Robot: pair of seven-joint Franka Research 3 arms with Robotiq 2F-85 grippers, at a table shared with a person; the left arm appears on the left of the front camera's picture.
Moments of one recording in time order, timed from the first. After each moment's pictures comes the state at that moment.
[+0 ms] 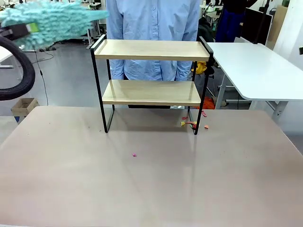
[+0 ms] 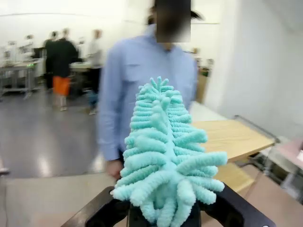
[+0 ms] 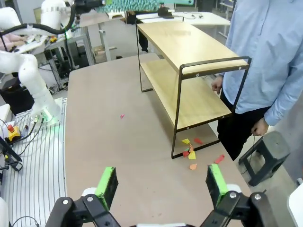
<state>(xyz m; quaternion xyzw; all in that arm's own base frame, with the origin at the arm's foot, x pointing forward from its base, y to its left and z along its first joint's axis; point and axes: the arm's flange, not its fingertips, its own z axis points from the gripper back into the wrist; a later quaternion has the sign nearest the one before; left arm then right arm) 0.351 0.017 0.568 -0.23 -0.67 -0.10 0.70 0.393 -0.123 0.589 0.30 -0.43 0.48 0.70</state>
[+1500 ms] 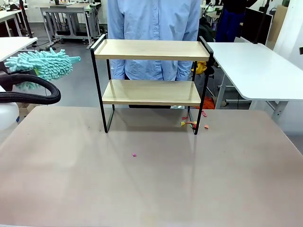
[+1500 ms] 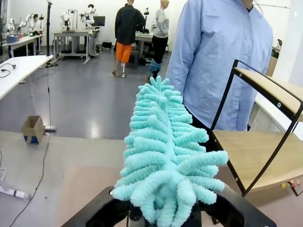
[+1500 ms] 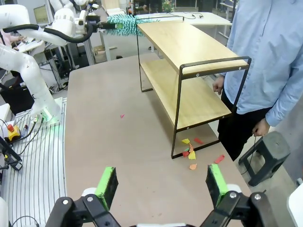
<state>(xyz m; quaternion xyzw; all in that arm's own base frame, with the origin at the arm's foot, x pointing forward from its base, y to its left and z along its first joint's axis) 0.377 0.026 0.457 -0.12 -0.63 0.00 0.76 0.394 -0.123 0.589 0.30 -0.43 0.48 0.70</state>
